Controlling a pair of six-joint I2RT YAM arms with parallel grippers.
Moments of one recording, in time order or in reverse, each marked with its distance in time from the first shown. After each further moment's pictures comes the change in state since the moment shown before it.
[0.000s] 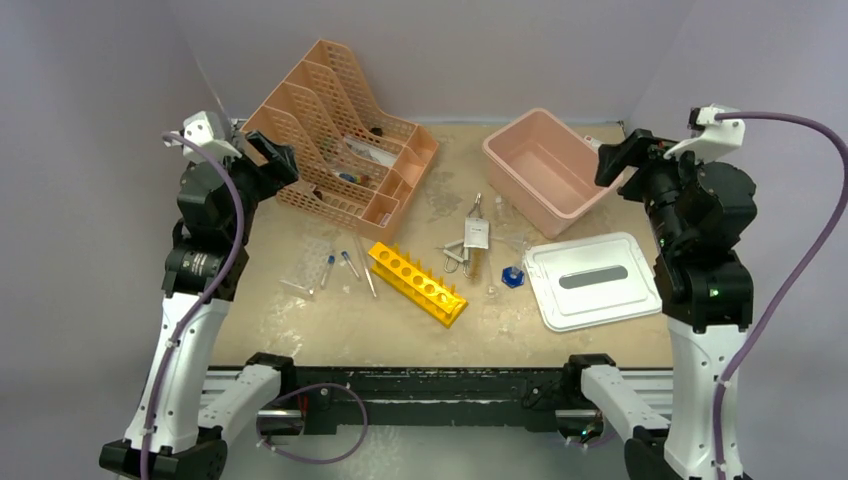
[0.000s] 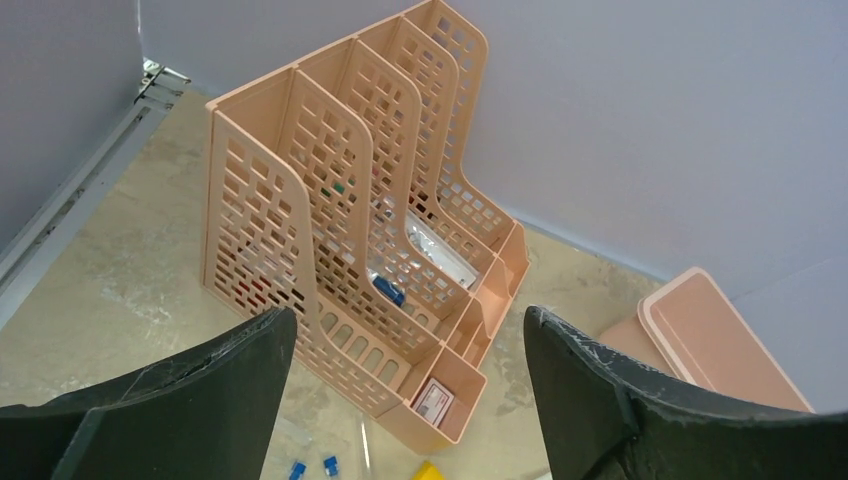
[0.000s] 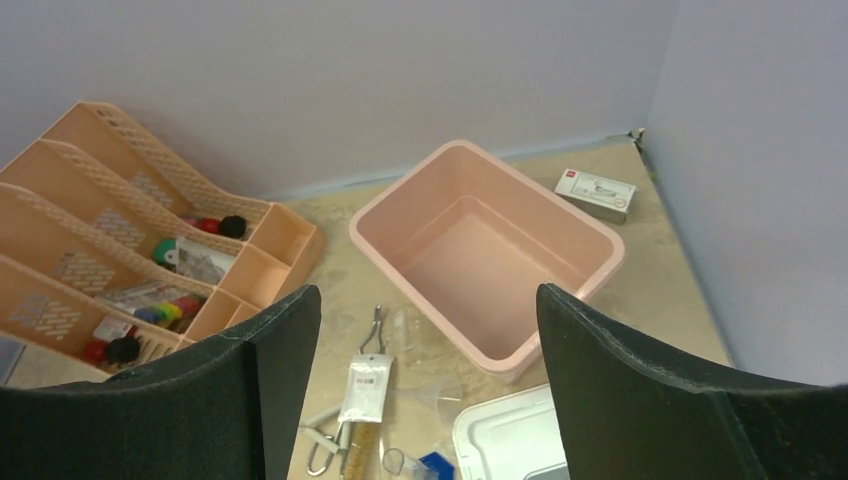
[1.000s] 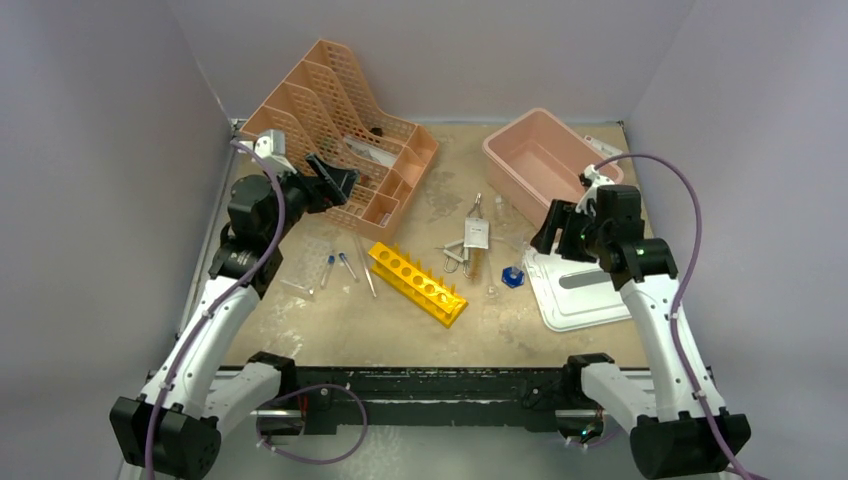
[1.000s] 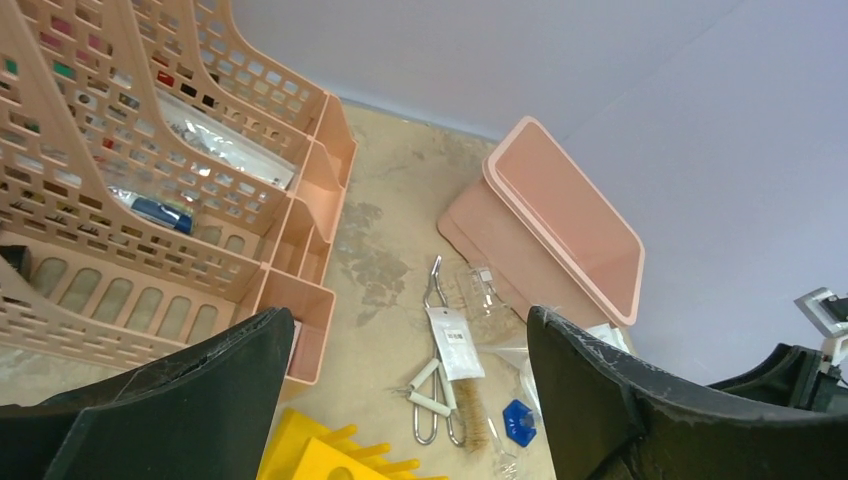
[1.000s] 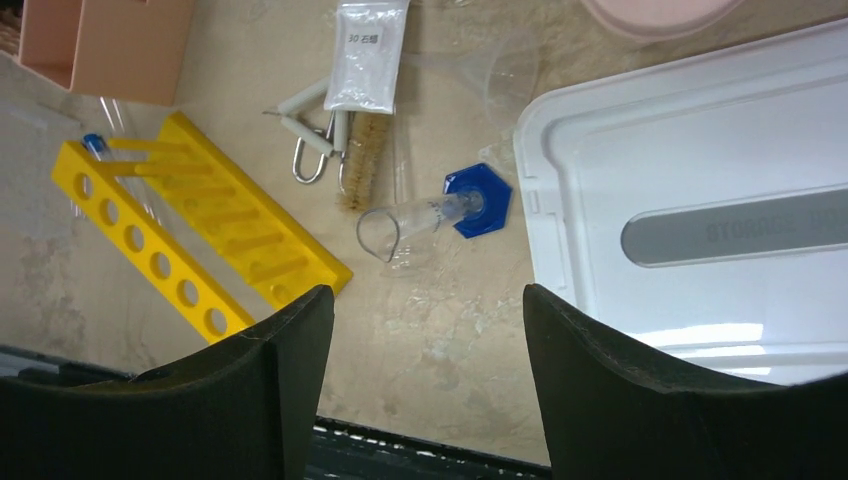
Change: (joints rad) left arm -0.077 0.046 -0.320 0.392 0.391 -0.137; right arm 0.040 0.054 -0.486 -0.167 -0.278 0.079
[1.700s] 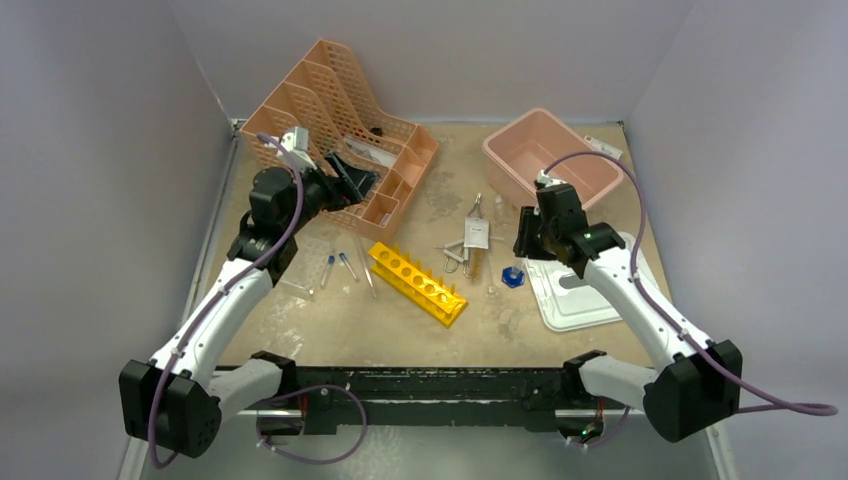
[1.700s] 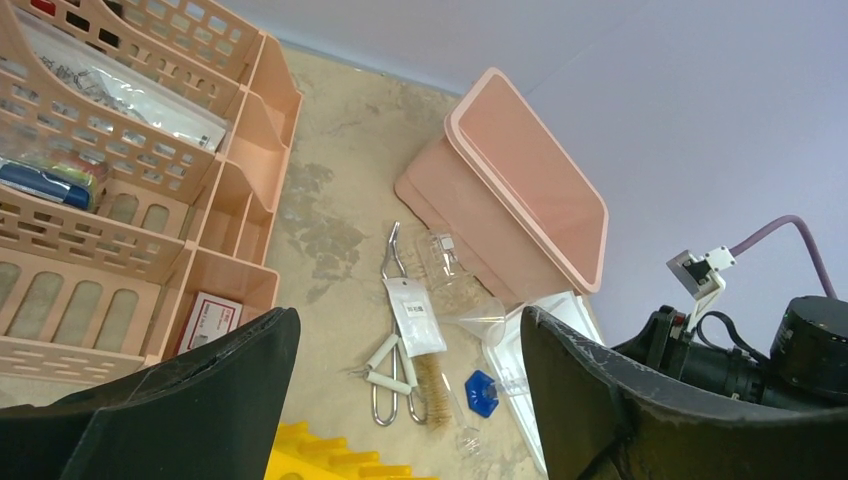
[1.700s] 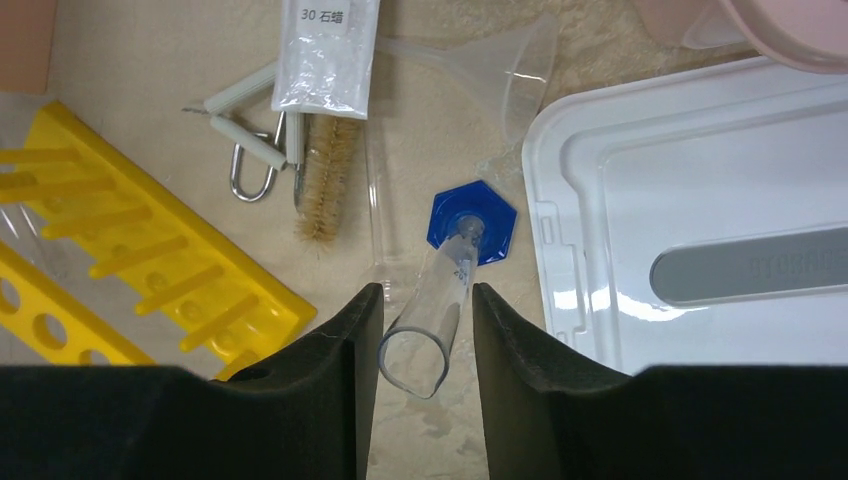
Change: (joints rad) left arm -0.056 0.132 0.000 0.093 0.077 -0.070; right arm 0.281 0.189 -0.081 0.163 0.261 0.103
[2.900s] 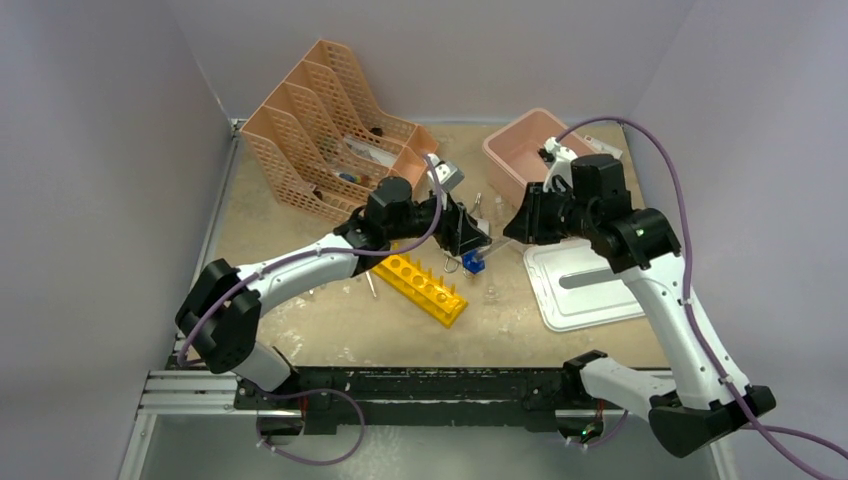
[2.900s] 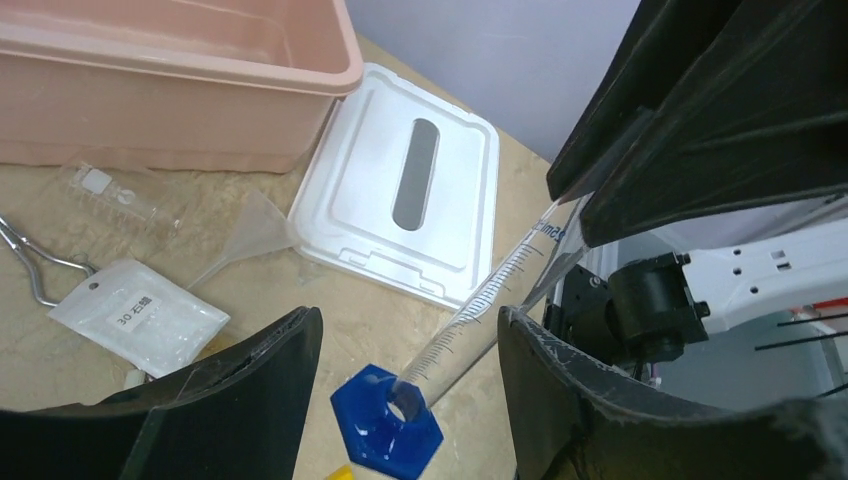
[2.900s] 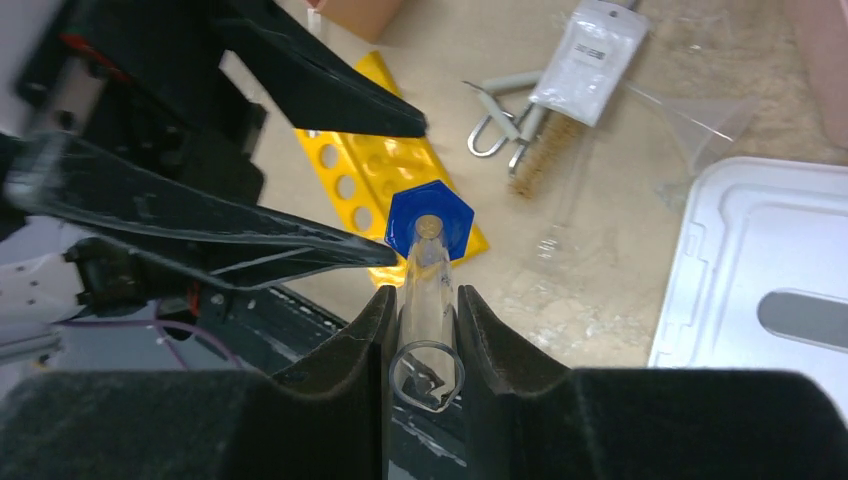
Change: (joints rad) left arm -0.497 0.458 0.167 0.272 0.240 0.288; right arm 0.016 -0.071 0.381 -0.280 -0.323 -0.071
